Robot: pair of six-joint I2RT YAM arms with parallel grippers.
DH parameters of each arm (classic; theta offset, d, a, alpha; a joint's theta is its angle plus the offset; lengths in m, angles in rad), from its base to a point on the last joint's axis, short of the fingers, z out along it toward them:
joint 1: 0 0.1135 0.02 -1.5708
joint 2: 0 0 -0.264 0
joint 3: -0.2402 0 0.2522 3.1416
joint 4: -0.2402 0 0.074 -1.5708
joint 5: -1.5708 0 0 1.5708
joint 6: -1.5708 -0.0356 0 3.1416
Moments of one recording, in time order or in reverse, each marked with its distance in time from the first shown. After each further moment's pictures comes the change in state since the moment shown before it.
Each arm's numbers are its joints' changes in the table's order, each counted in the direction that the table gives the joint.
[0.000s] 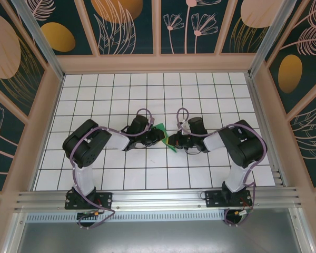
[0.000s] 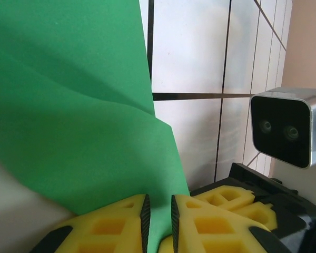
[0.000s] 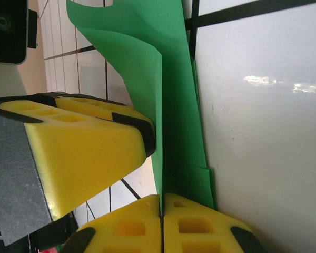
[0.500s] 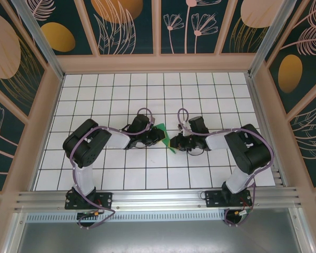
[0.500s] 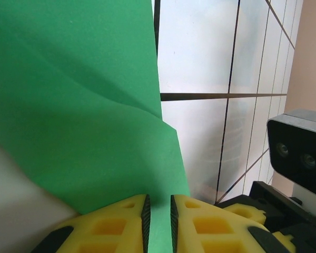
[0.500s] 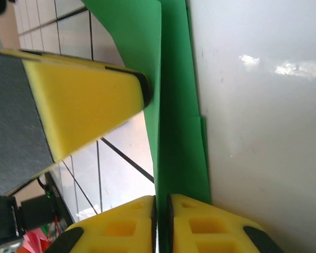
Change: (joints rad) left arm -0.002 0.002 -0.027 -0.058 -0.001 -0.005; right arm -0.002 -0.092 -0.024 -0.256 0.000 0.118
